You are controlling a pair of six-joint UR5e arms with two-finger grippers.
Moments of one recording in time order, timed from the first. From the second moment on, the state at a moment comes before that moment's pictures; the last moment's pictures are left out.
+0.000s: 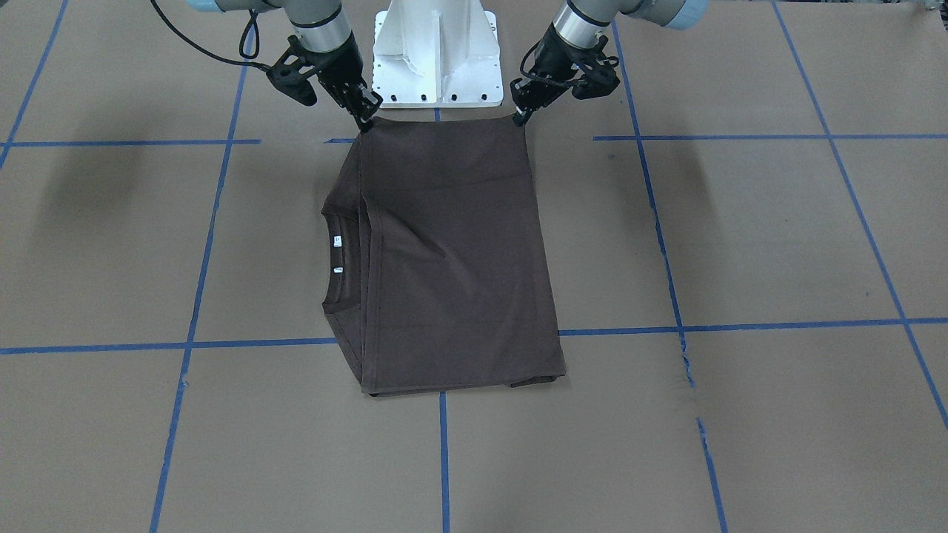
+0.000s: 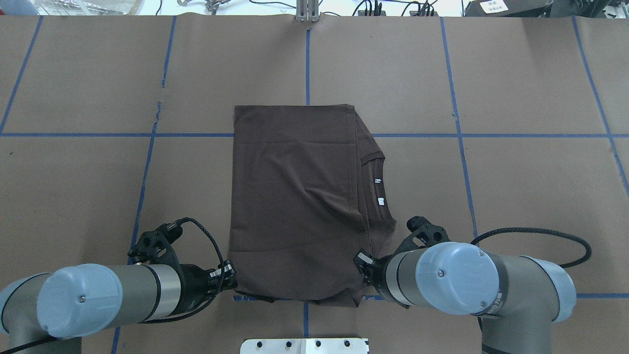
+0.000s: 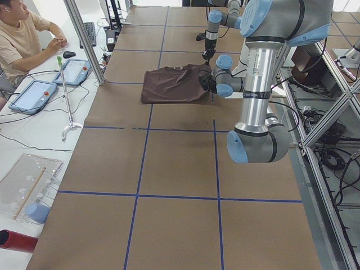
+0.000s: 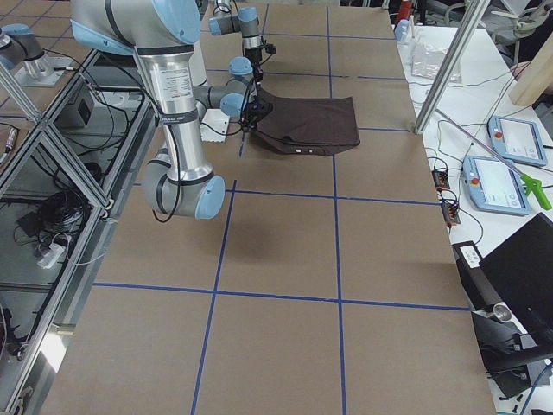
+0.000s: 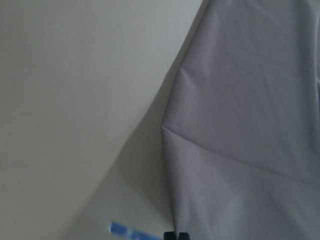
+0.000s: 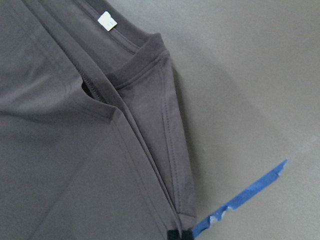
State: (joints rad) left arm -0.18 -1.74 -2.12 -2.03 -1.61 -2.01; right arm 0.20 -1.29 2.14 -1.48 1.67 2.18
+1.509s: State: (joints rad) left arm -0.54 -2.05 -1.89 -1.86 -1.67 -1.72; right arm 0.60 -0.99 1.80 -1.52 1.84 1.93
